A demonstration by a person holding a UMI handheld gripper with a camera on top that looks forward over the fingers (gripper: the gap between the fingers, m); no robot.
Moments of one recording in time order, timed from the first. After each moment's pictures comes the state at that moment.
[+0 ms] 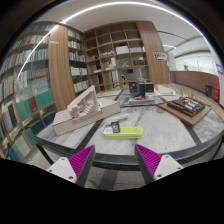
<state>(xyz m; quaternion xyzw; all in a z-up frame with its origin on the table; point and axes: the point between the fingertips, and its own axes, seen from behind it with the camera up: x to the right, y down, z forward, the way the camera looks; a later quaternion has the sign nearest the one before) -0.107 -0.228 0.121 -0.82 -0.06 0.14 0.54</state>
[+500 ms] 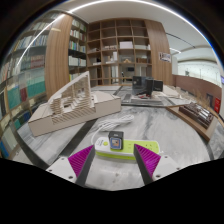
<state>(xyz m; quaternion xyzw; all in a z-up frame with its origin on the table) -0.162 -0.047 0.050 -0.83 -0.09 0.09 0.54</state>
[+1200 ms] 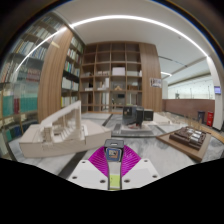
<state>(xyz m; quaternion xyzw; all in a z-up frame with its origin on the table) -0.148 0.008 0.143 -0.75 -0.06 0.04 0.66</state>
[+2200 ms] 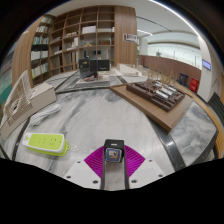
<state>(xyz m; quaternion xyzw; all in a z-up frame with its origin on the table) 0.102 -0.014 0.003 -0.89 0.04 -0.02 0.45</state>
